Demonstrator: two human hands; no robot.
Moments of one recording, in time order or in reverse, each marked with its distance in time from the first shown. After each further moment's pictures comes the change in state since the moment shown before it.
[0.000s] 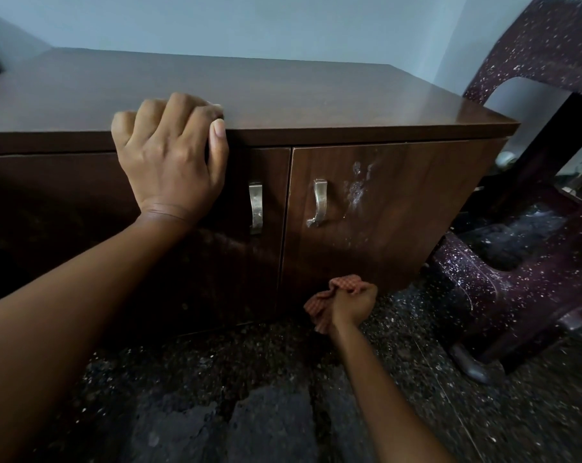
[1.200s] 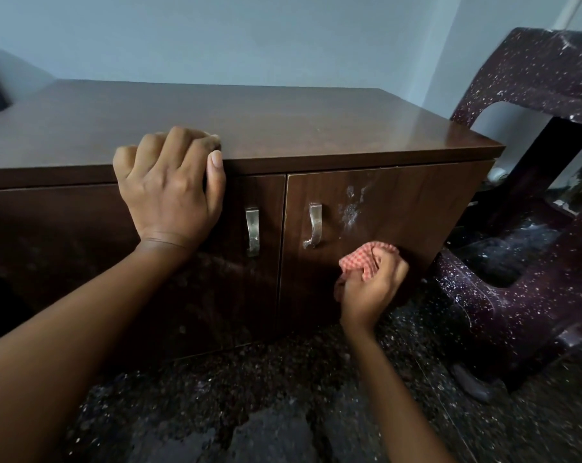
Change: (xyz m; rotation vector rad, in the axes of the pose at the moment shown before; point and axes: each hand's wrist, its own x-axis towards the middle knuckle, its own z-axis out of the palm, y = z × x) left_hand 0.002 0.002 -0.002 -0.008 -0.002 0.005; right_hand -0.017 -0.090 -0.022 -0.069 0.029 -0.617
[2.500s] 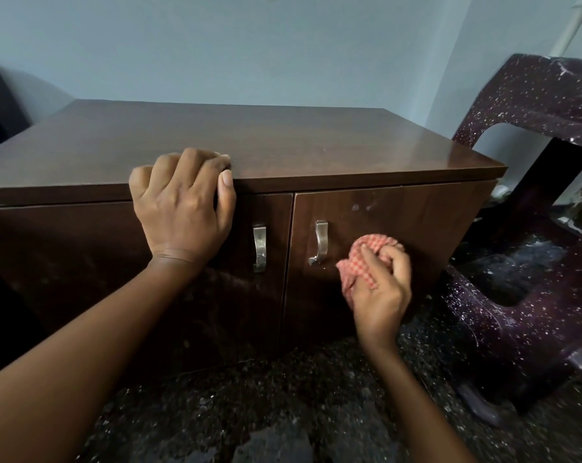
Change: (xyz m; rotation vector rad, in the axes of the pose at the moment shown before) left_hand 0.000 0.001 0.001 -0.009 -0.001 -0.009; right_hand 0.017 -0.023 -0.014 -0.043 -0.108 -0.361
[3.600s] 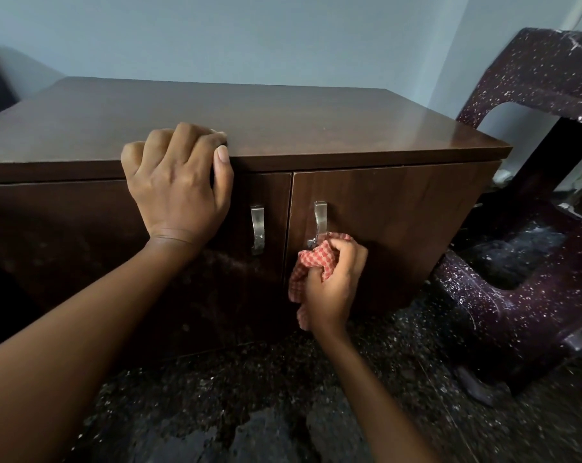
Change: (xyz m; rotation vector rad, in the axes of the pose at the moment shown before) left_hand 0.000 0.000 0.002 0.006 -0.001 -0.030; right_hand -0.037 -0.035 0.033 0.203 -0.075 0.166
